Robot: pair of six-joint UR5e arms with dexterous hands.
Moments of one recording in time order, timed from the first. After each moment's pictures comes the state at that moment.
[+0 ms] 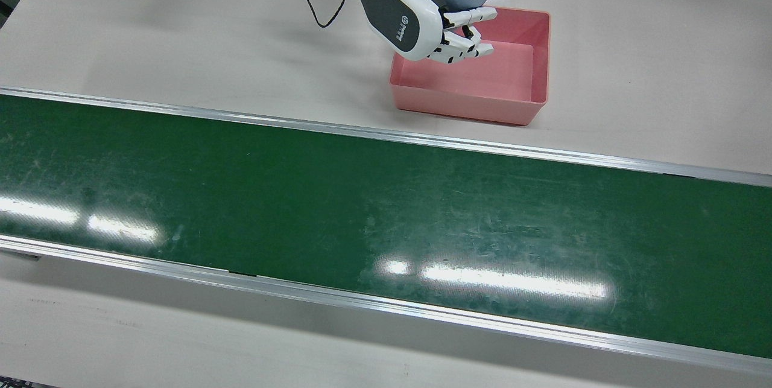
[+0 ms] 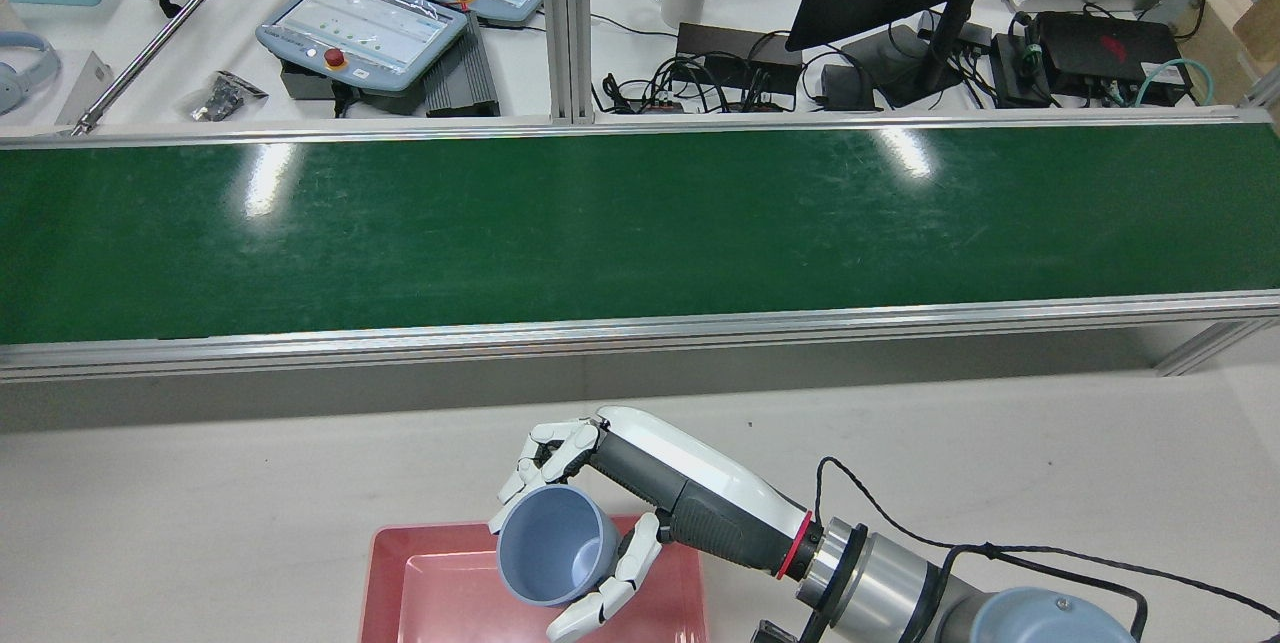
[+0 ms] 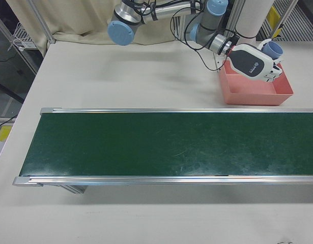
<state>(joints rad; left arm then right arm) -1.41 -1.80 -1.68 0.24 1.81 0.00 0.19 -1.21 2.23 -3.57 -1.09 -0.85</state>
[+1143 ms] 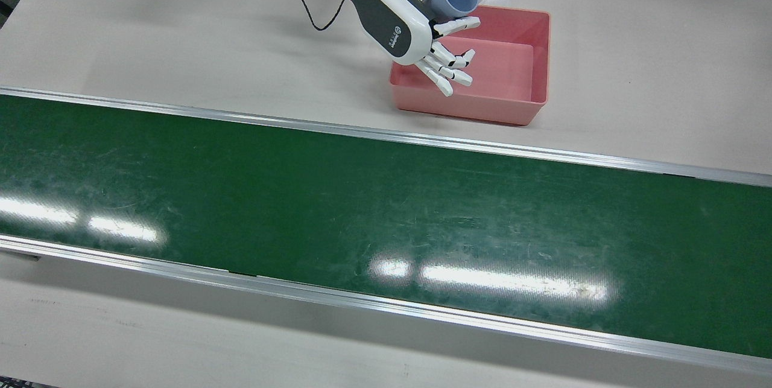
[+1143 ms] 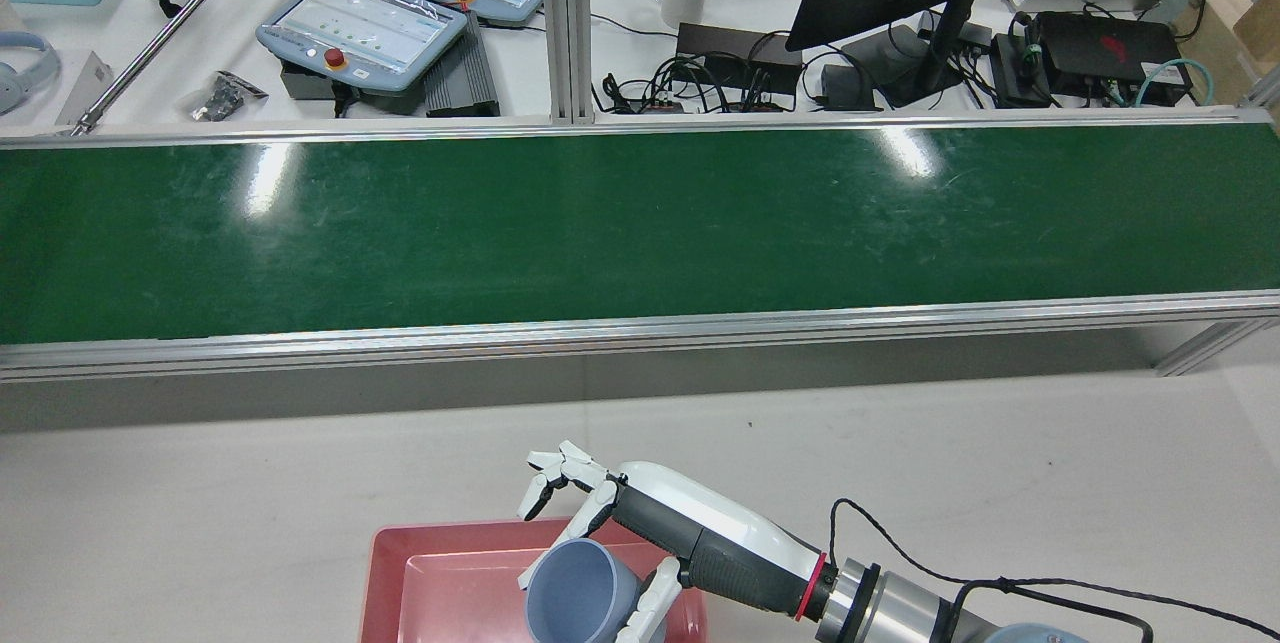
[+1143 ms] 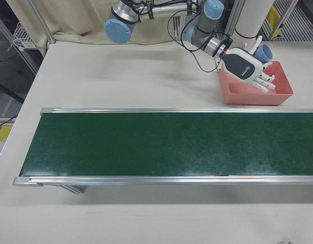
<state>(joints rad) -1.41 -1.80 -1.68 0.24 1.81 0.00 0.15 -1.26 2.20 -3.57 -1.09 -0.84</state>
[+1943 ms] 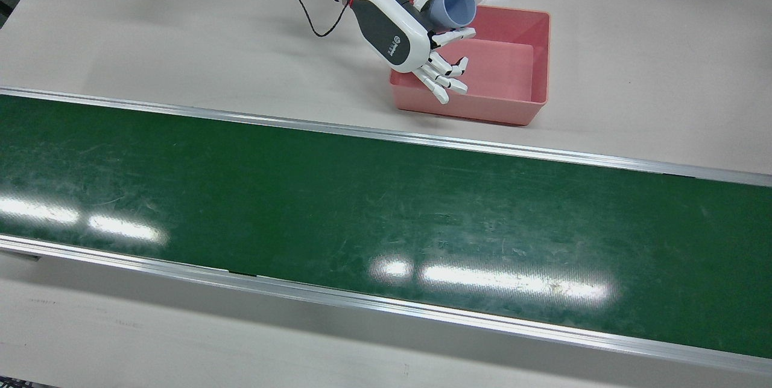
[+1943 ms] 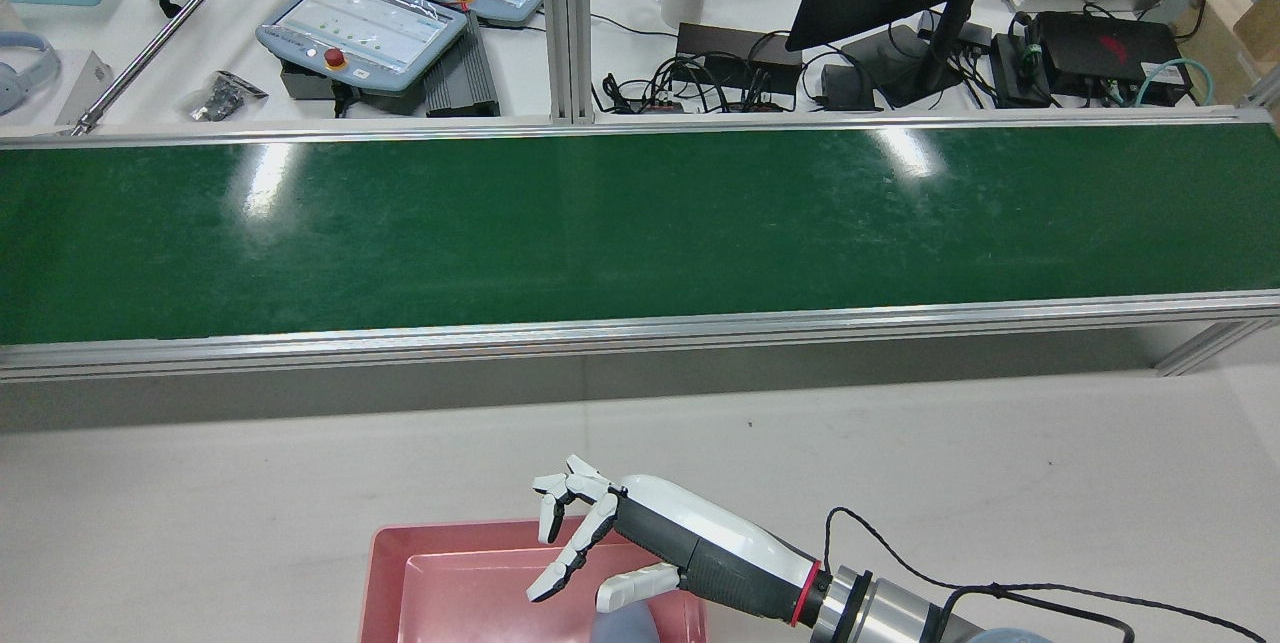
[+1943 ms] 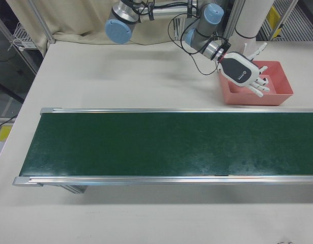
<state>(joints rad) -1.41 -1.80 -1.68 0.24 1.81 0.00 0.15 -1.26 2.17 -3.57 -1.09 -0.84</state>
